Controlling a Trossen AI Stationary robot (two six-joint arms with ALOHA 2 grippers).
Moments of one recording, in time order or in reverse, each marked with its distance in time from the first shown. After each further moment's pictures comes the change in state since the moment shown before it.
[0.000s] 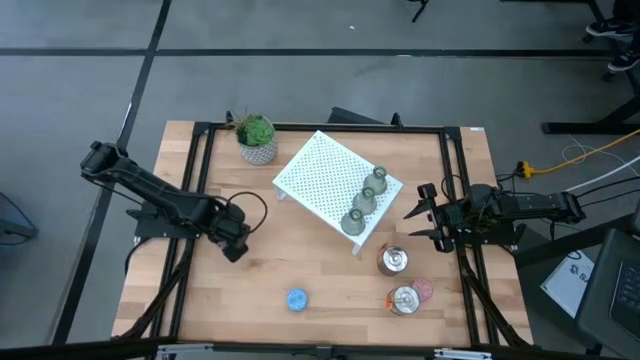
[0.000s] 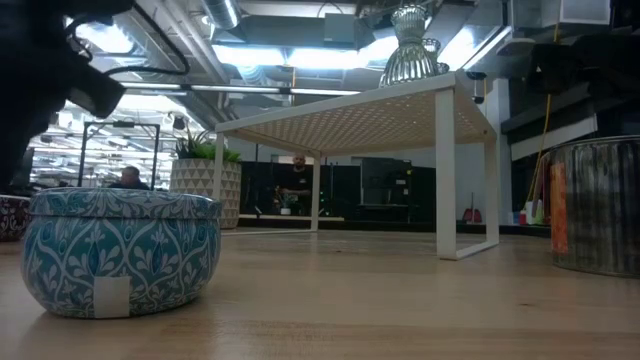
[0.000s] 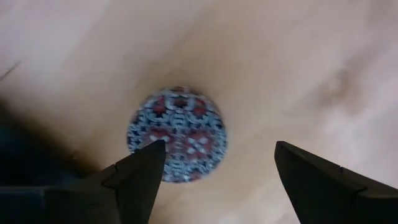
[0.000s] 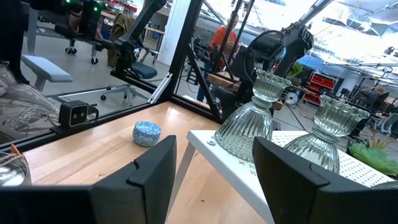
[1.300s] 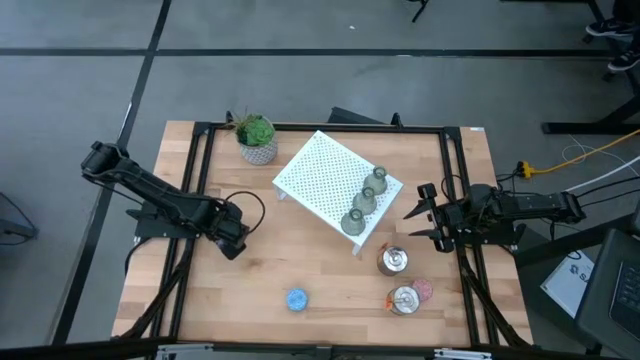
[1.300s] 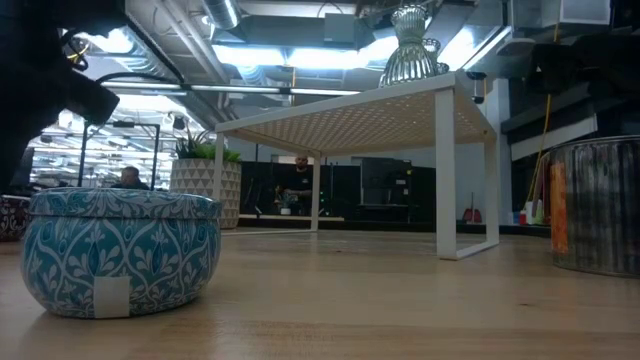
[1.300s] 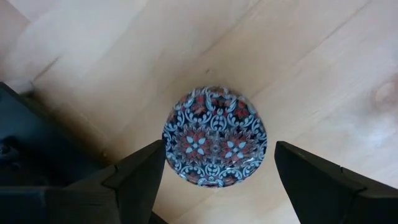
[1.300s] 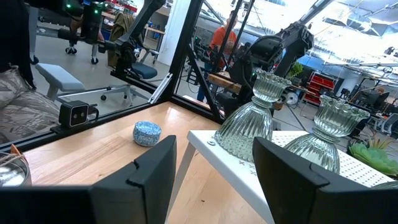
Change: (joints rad) left arm 0.000 0.016 -0.018 -0.048 -0.023 -0.009; right arm 0.000 0.000 0.000 0.000 0.000 0.000
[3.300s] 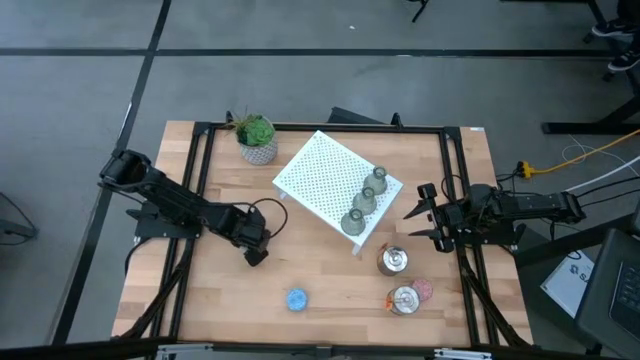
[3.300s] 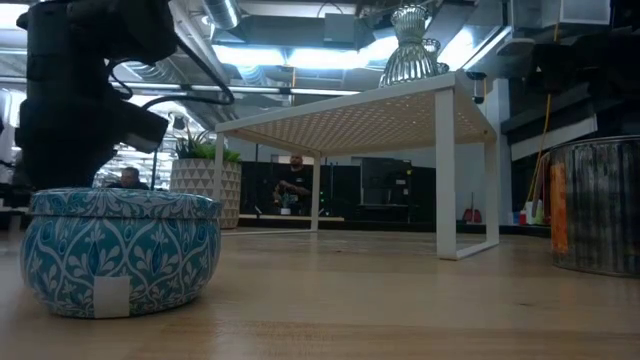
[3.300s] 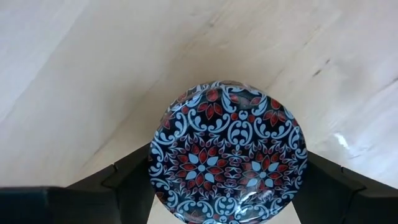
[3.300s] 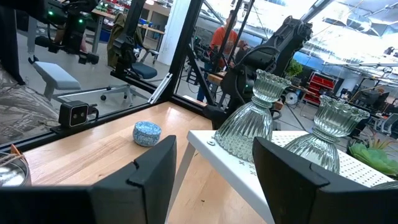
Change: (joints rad) left arm 0.057 0.275 -0.001 0.393 -0.048 0.146; right arm 0.000 0.000 0.000 0.000 0.000 0.000
